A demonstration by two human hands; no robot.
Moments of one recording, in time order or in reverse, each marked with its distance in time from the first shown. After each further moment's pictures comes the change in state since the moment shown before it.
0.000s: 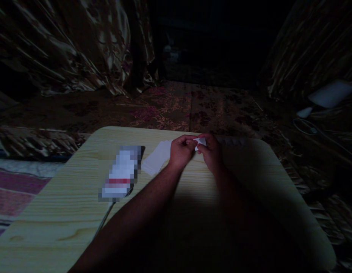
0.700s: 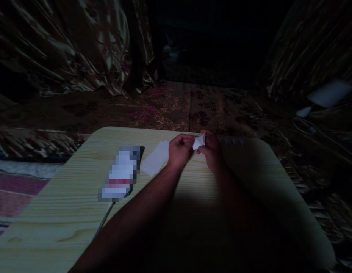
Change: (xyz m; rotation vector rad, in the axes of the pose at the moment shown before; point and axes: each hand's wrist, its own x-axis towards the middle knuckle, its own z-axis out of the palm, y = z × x) left_hand 0.000 0.002 0.002 -0.004 0.100 -0.010; right_hand 0.004 0.004 -0.003 0.195 -0.056 0.052
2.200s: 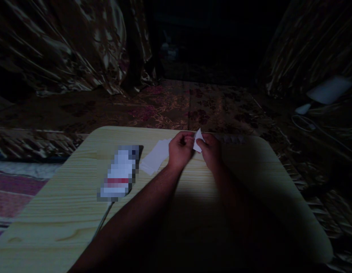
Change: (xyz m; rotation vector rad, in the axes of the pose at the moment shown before) left_hand -0.005 0.000 0.002 0.165 -0.006 0.178; right_hand 0.000 0.005 0.001 -0.275 0.164 -0.042
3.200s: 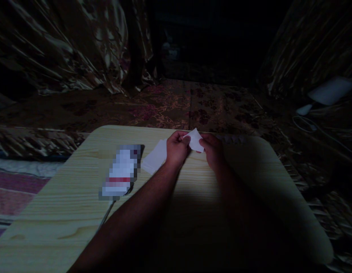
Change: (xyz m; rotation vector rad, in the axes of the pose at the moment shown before) left_hand 0.007 0.002 -0.003 -0.343 0.053 -0.248; right_hand -0.001 0.000 -0.005 0.254 -0.110 0.132
